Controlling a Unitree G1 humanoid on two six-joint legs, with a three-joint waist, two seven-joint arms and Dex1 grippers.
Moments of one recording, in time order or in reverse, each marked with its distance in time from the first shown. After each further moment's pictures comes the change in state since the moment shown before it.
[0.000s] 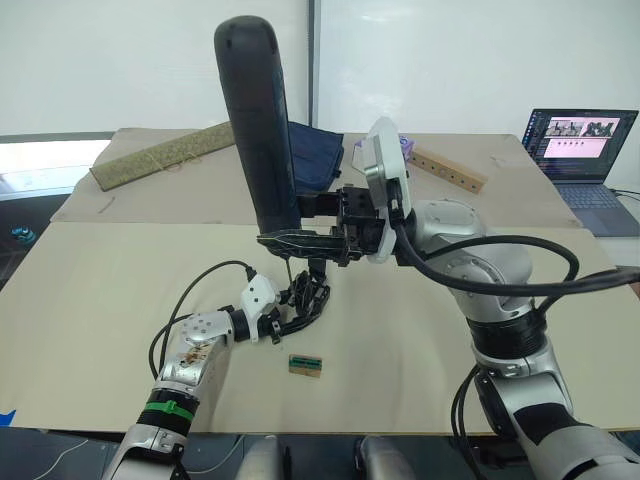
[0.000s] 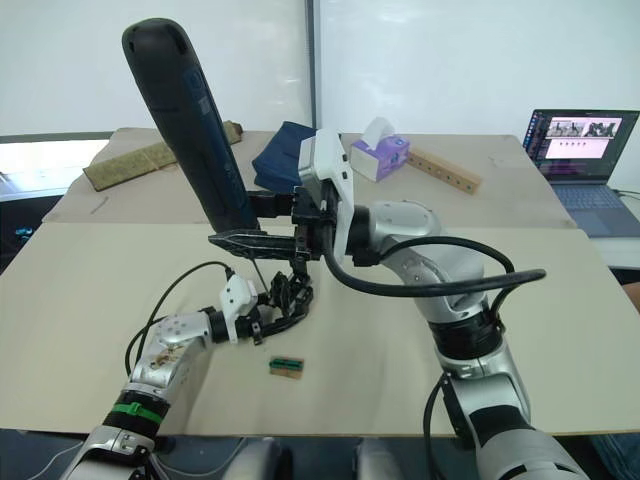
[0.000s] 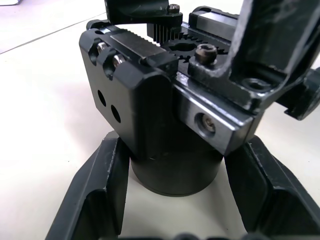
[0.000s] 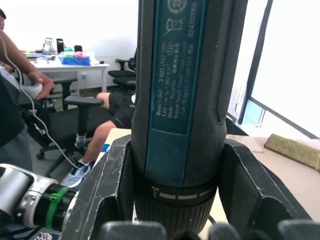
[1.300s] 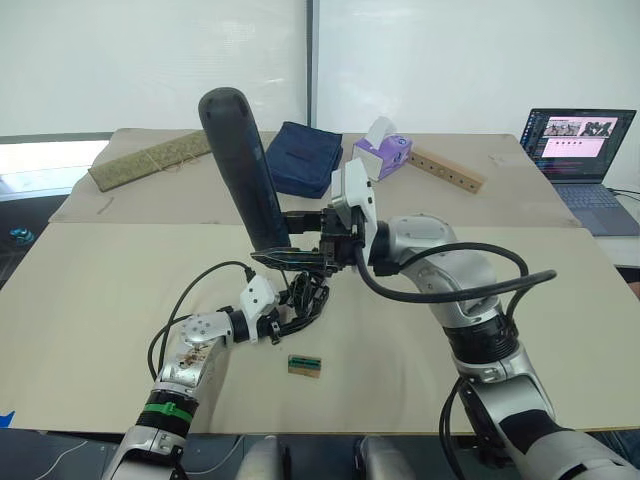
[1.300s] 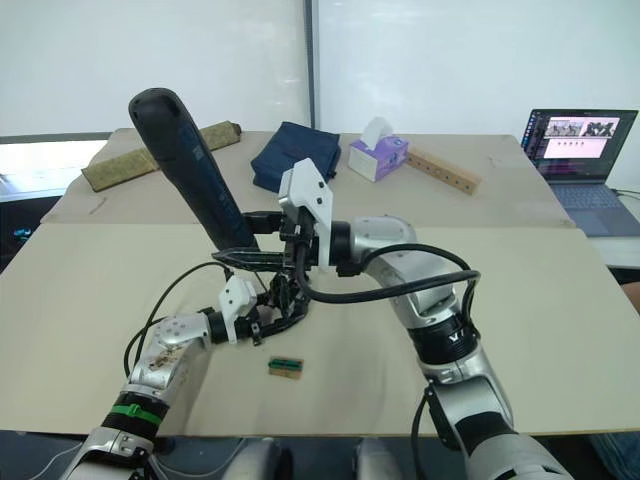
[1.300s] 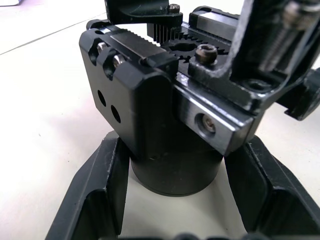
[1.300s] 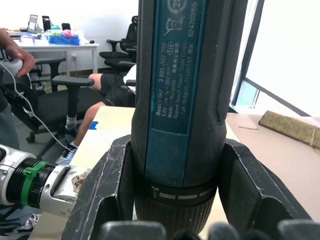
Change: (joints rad) left arm 0.013 0.004 0.000 -0.015 0.002 0.000 0.007; right arm 0.036 0.067 0.051 0.095 -0.181 -0.086 0.066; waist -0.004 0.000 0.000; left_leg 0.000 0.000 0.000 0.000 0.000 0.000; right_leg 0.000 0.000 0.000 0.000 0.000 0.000
